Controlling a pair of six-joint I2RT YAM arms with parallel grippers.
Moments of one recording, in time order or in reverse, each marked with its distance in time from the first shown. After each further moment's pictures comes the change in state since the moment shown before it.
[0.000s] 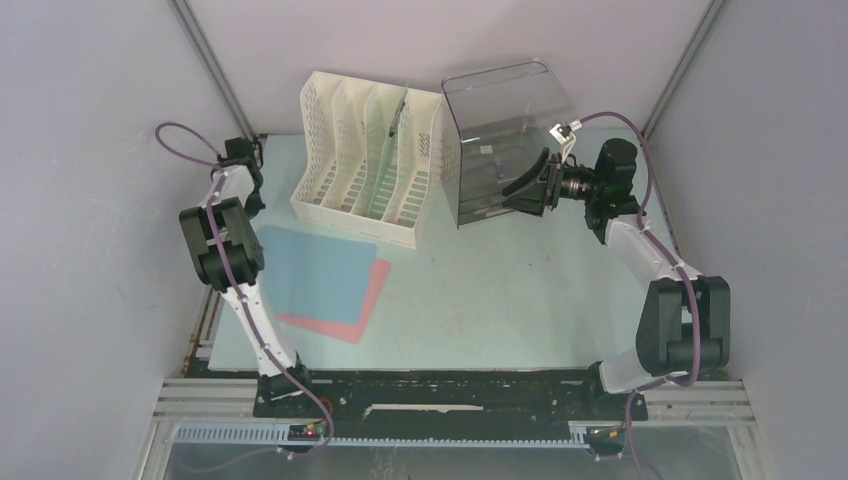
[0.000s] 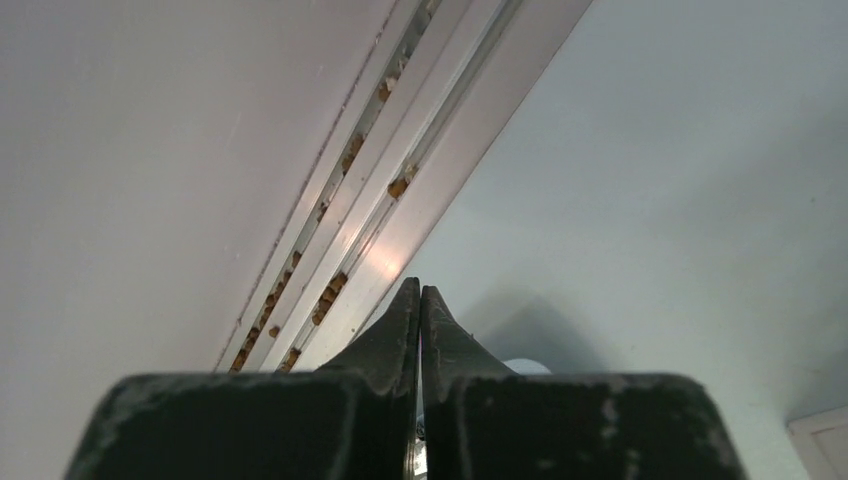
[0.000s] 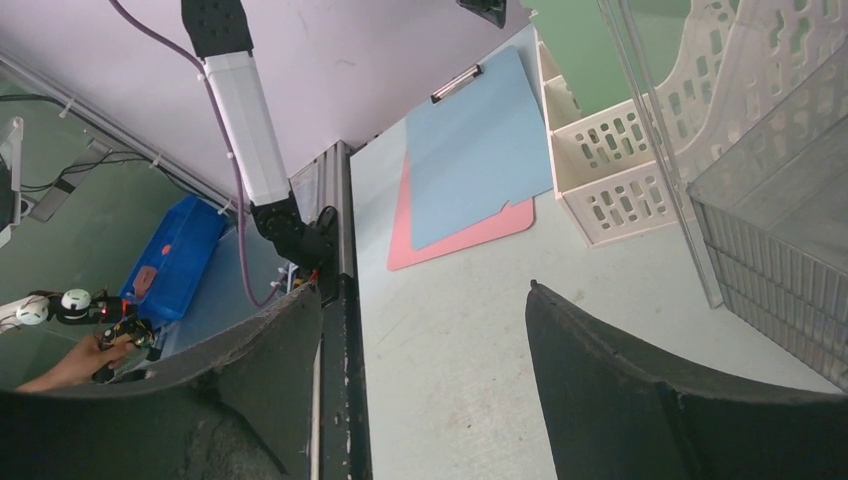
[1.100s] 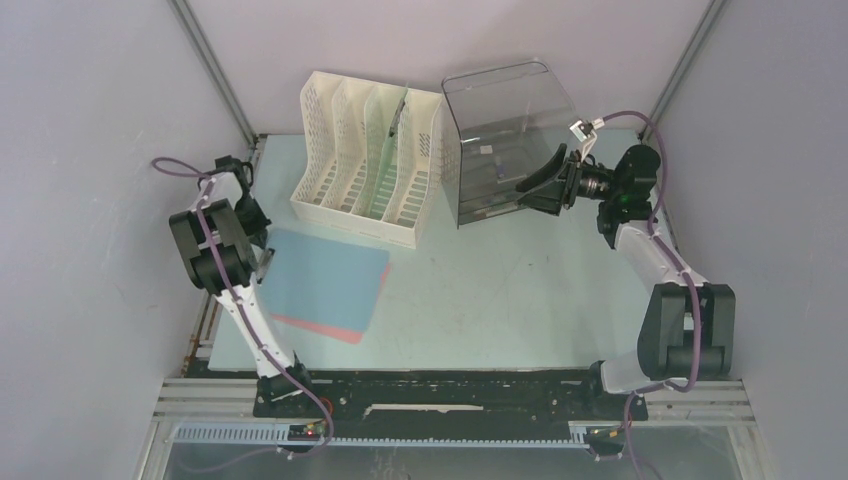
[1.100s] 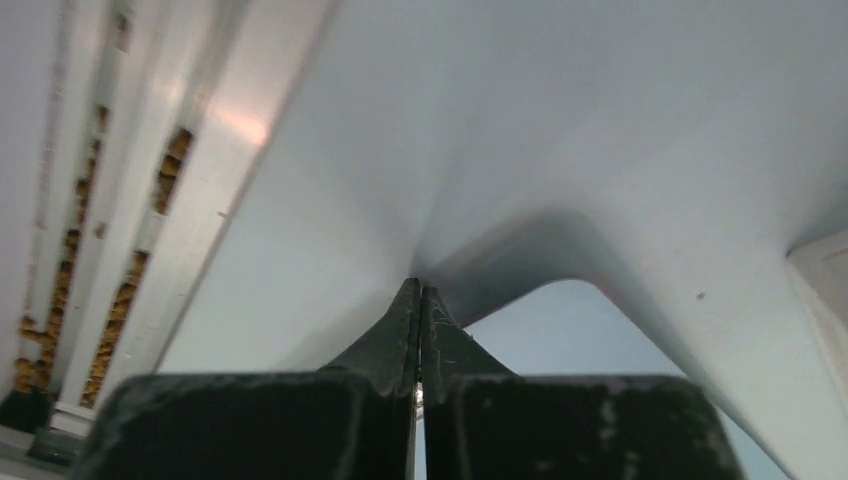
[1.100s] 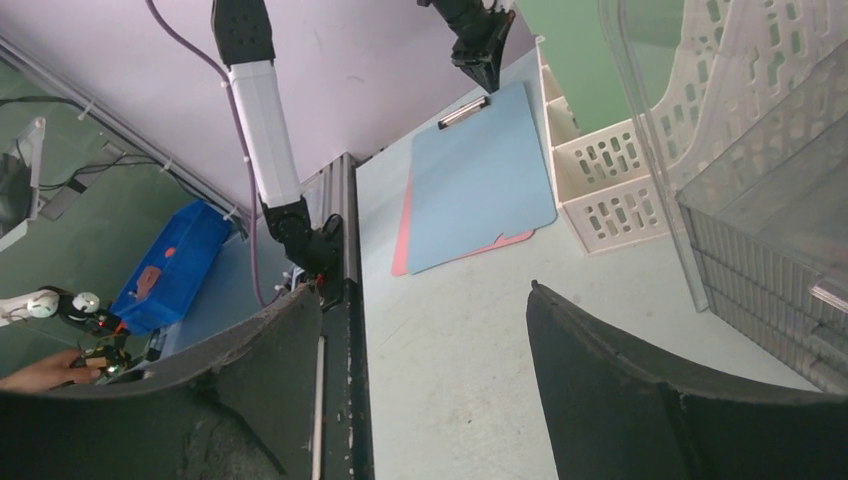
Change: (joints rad) left arm 0.081 -0.001 -0.027 -0.246 0.323 -0.141; right arm -0.079 -0.031 -0.035 0.200 -0.066 0.161
